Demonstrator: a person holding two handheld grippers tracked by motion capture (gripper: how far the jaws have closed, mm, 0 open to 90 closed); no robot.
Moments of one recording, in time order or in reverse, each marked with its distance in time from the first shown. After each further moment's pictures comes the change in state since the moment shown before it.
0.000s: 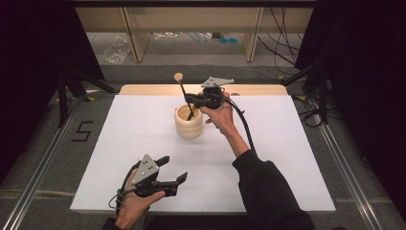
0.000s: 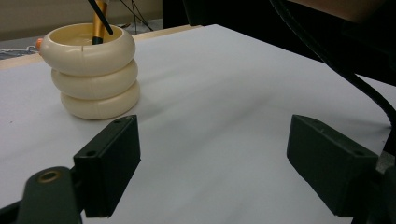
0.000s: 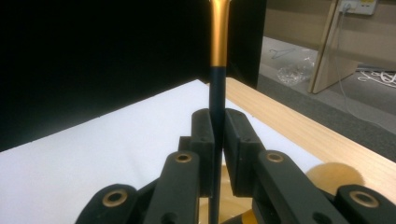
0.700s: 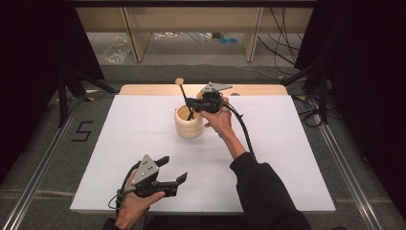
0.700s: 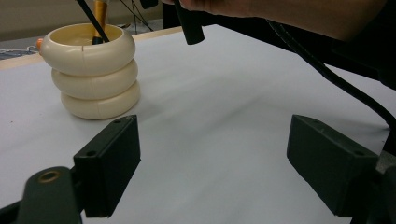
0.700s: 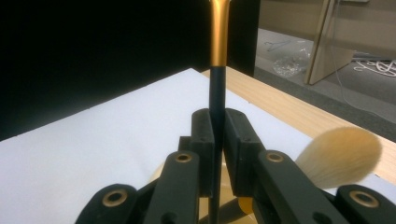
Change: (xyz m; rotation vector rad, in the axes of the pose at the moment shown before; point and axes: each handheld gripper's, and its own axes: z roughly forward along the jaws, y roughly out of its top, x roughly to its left) left arm 0.000 0.000 -0.001 -0.002 0.002 -0.009; right arm -0.004 -0.020 0.010 0.024 -0.025 0.022
